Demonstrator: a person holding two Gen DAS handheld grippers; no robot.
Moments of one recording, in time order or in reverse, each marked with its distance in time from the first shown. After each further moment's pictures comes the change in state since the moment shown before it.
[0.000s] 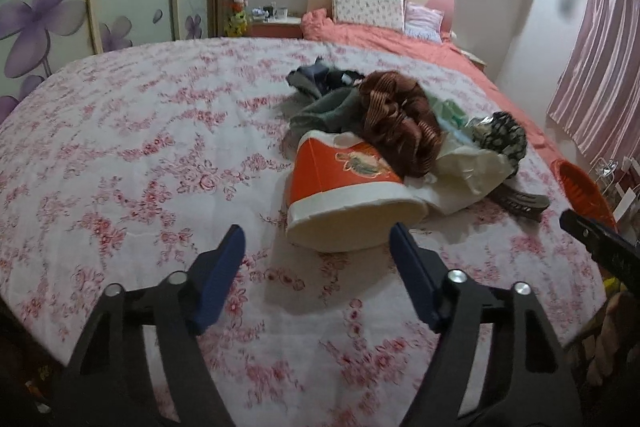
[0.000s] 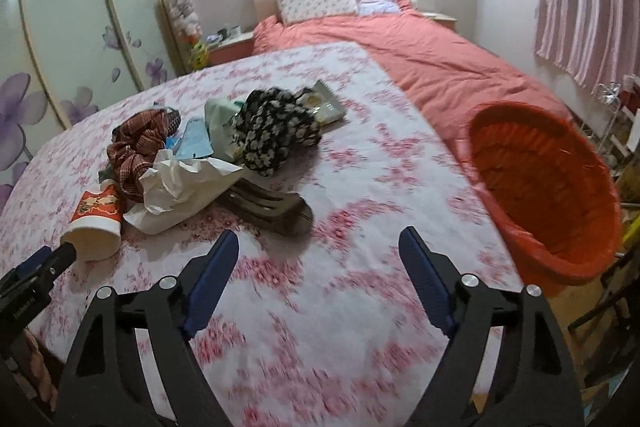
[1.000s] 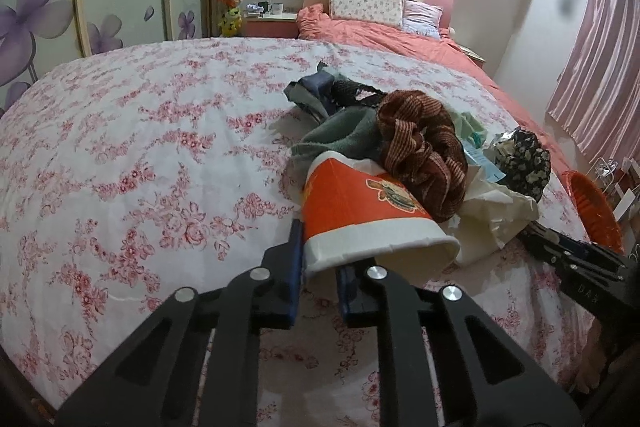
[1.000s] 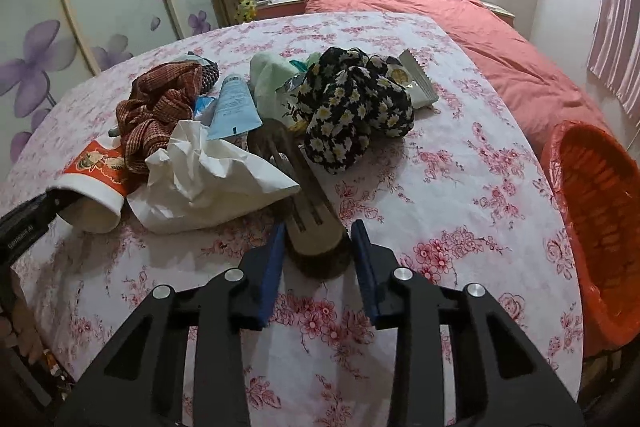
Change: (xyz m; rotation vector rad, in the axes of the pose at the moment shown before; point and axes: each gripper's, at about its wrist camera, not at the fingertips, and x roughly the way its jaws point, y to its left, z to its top) left arm 0.035 0.007 0.034 0.008 0.015 -0.015; right arm 0.047 0.030 0.010 -0.159 0.109 0.101
